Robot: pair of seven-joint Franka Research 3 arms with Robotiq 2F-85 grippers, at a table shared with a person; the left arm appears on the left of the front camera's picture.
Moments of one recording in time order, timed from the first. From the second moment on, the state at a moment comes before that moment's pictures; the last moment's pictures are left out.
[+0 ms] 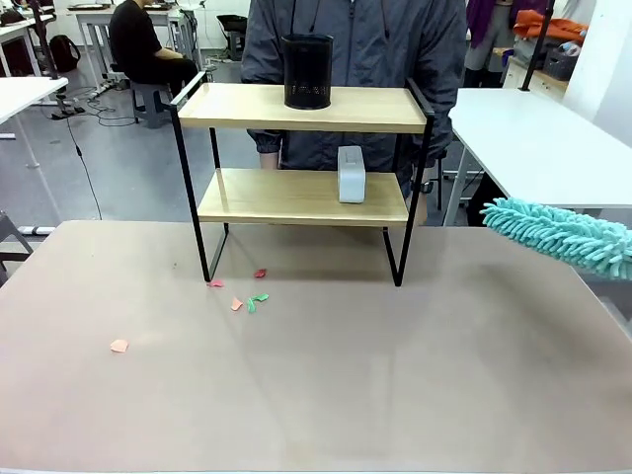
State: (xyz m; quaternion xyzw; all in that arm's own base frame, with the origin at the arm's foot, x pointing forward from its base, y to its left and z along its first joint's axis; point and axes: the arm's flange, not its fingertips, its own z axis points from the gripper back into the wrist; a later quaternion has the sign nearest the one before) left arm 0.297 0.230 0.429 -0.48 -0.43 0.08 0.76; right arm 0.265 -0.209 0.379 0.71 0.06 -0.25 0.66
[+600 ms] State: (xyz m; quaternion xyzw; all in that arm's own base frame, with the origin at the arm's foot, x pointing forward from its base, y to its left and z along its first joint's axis) left arm 0.286 0.150 0.563 -0.56 -0.44 -0.09 0.70; right arm 0.275 -0.177 0.513 0.73 -0.05 -0.05 0.68
